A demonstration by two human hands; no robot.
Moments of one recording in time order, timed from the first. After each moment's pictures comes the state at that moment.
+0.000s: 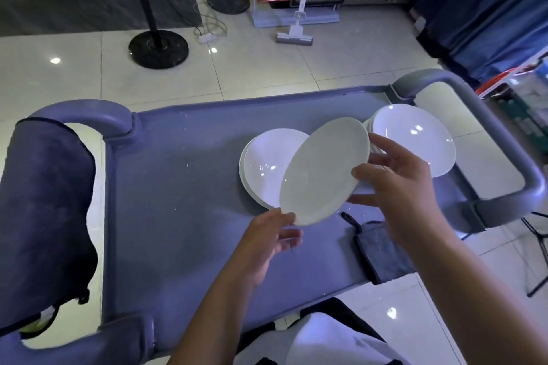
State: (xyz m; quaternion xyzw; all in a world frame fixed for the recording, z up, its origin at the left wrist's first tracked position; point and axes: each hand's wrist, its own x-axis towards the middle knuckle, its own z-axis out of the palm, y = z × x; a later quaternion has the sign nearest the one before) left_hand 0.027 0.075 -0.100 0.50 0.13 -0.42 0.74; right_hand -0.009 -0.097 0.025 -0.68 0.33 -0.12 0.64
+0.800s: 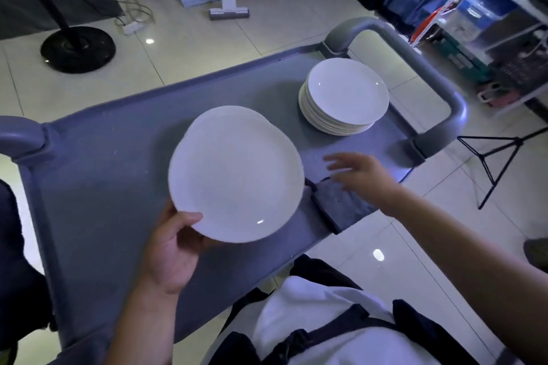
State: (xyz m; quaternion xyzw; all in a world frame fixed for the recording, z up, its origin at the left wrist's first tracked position) left_hand 0.025 0.131 -0.096 0.45 0.06 -0.37 0.81; right_hand -0.089 -0.188 -0.058 -0.78 0.33 0.05 0.53
